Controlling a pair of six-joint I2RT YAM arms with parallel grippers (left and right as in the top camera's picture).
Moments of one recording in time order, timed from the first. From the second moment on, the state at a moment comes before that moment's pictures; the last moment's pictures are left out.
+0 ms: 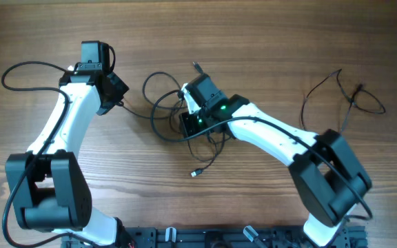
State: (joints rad) left arm 0.01 1.72 1.22 -0.72 -0.11 -0.74; right arm 0.71 1.87 1.22 -0.42 -0.36 0.39
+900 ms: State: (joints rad) left arm 0.01 1.72 1.22 -0.72 -0.11 -0.74; right arm 0.70 1.03 1.22 -0.13 -0.37 0.19
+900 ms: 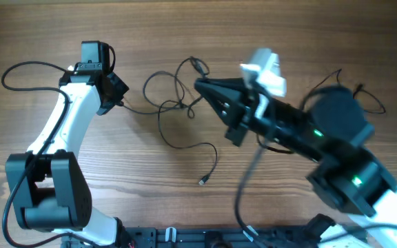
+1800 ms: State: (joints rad) left arm 0.01 1.72 1.22 -0.71 -0.11 -0.74; right arm 0.47 1.63 1.23 -0.26 -0.23 0.16
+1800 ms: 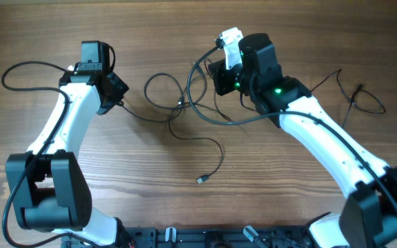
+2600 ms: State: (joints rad) left arm 0.01 1.72 1.22 -0.71 -0.11 -0.74; right arm 0.67 1.80 1.23 -0.46 -0.47 0.12
